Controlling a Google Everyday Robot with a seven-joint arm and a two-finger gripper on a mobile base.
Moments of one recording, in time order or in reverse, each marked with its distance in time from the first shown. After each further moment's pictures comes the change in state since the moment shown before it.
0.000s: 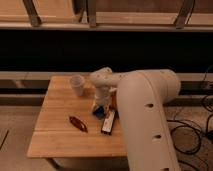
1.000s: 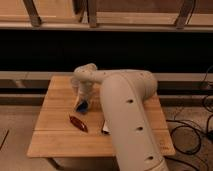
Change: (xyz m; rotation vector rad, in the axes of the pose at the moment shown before) arm 0.003 0.123 -0.009 -0.154 0.014 -0.226
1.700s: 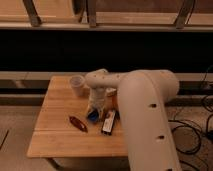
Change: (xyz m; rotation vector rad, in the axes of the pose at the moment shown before) arm 0.066 -0.081 -0.002 0.067 0.087 0.218
